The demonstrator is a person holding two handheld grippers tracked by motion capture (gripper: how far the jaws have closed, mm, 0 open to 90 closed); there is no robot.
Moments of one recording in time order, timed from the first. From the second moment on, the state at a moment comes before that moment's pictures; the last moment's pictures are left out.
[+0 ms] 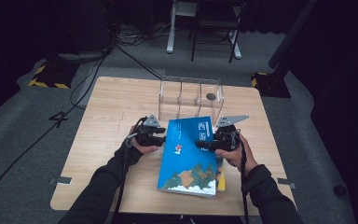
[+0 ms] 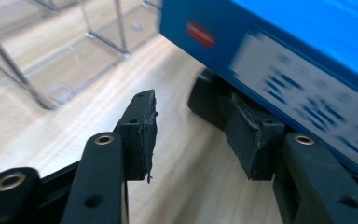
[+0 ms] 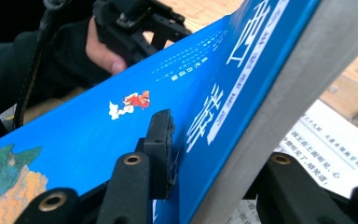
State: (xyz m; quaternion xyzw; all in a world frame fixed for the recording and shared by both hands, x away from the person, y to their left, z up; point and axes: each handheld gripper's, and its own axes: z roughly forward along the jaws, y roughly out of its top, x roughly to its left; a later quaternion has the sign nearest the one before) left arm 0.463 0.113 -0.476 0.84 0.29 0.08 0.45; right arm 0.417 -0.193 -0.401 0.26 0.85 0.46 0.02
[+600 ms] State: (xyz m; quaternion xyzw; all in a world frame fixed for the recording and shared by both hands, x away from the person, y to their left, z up) left arm 0.471 0.120 -0.399 0.81 0.24 0.07 0.53; right arm 0.397 -0.192 -0.355 0.21 0.82 0.52 0.11
